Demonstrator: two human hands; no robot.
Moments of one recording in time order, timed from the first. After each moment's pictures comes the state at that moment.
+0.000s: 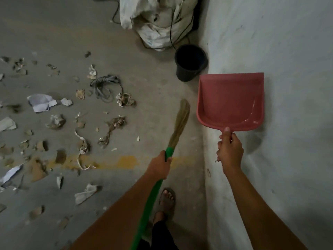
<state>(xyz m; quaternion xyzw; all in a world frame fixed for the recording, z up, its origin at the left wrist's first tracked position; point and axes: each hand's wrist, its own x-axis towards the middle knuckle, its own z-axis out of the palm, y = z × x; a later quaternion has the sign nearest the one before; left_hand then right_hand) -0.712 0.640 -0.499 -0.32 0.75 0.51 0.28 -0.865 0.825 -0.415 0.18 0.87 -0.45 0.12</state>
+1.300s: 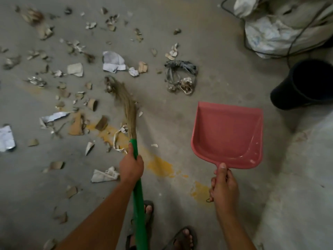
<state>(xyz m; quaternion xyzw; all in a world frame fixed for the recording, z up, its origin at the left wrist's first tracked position) -0.544 0.432 -0.750 -0.71 0.61 0.35 0.04 -0.765 0.629 -0.684 0.01 0.83 -0.46 0.32</state>
